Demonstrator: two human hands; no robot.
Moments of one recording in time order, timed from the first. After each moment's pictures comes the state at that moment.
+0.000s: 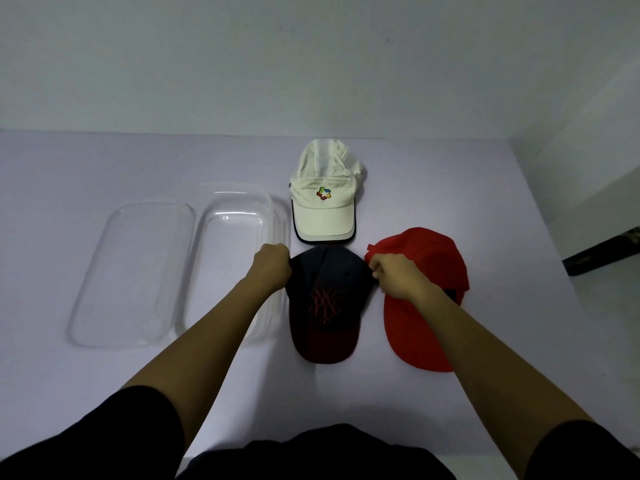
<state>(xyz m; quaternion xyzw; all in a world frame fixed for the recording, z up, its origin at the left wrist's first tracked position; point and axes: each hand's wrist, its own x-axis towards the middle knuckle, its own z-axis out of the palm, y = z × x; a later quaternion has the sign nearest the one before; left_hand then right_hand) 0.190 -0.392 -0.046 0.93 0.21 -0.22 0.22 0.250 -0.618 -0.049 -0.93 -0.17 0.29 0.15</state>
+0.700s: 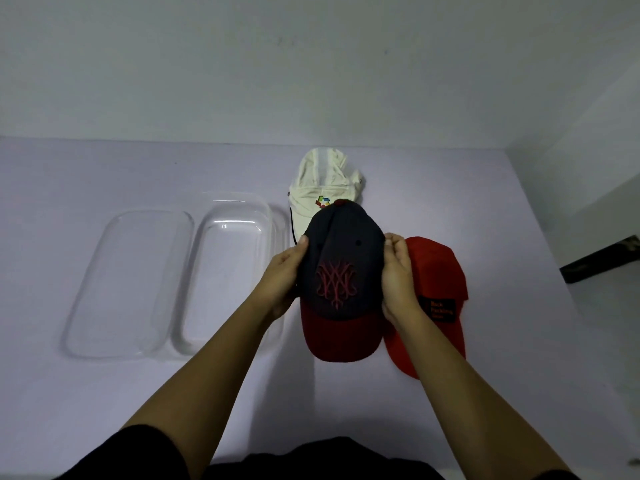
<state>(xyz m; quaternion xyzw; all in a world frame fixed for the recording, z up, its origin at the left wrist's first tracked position) 0.172 -0.419 -0.021 0.58 0.25 -0.13 0.76 0.223 -0.586 -0.025 -0.64 0.10 0.14 0.75</state>
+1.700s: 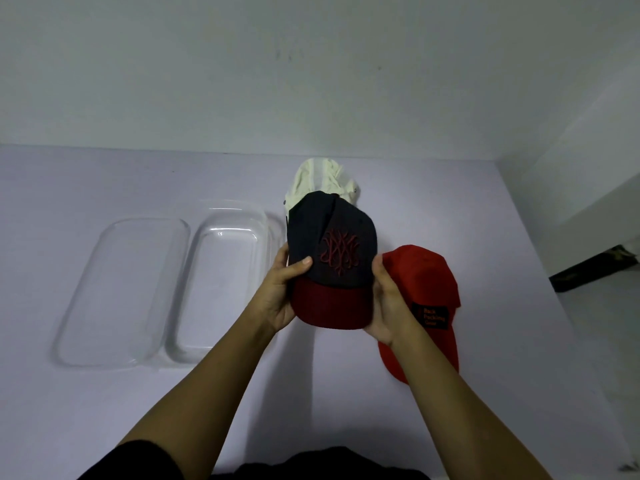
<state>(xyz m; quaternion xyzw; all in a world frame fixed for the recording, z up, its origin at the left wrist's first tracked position) 0.167 -0.427 -0.026 0.35 0.18 -0.06 0.92 0.204 -0.594 -0.036 -0.45 0.08 0.37 0.81</state>
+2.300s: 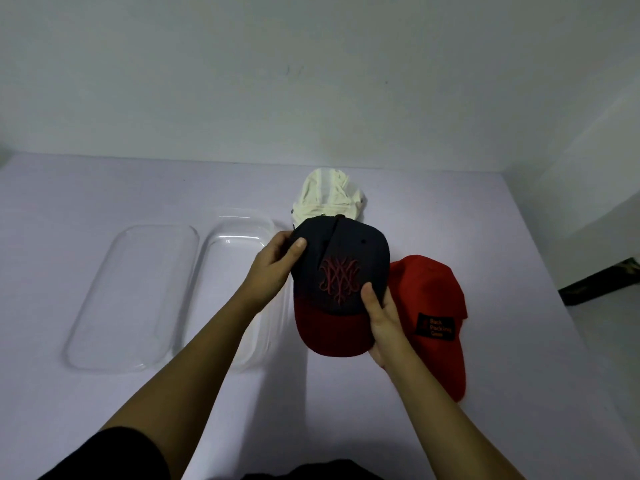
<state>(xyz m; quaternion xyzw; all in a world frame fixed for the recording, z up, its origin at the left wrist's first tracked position) 0.175 -0.391 0.005 0.75 0.13 0.01 0.65 0.180 -0.586 -0.036 -0.52 0.07 0.25 0.81</state>
